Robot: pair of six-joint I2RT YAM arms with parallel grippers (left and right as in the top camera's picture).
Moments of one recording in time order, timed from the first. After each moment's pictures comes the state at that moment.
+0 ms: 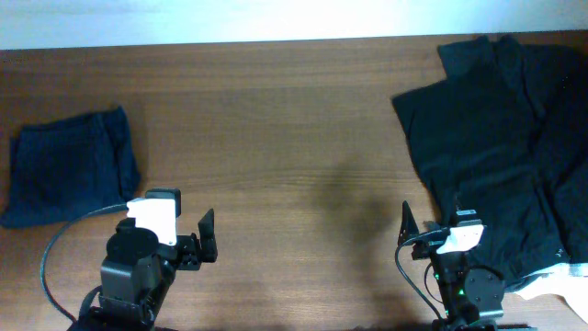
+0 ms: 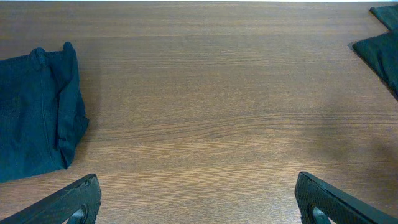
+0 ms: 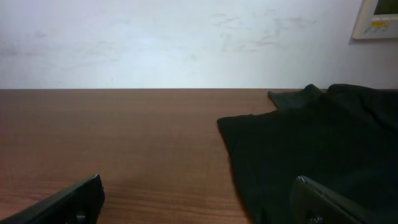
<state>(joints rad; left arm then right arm) -0.25 0.58 0.79 -0.81 -0.11 -0.15 0.05 0.01 0.01 -0.07 -0.04 0.04</state>
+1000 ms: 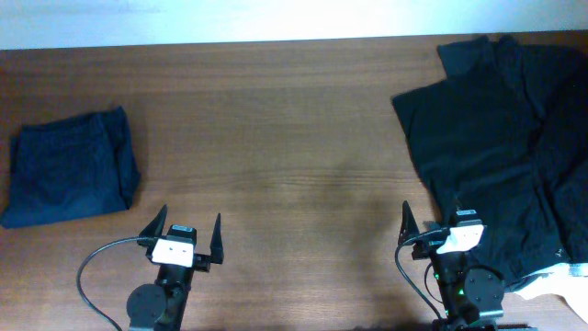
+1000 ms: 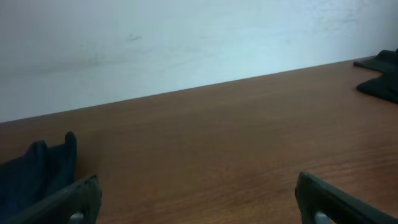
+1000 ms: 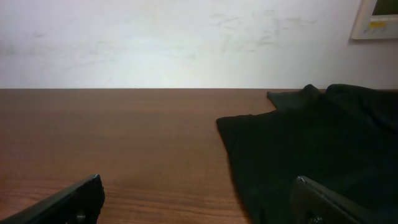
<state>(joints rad) -0.11 0.01 0.01 -0.07 0.05 0.11 0.05 0.01 0.01 -0.07 -0.04 0.04</state>
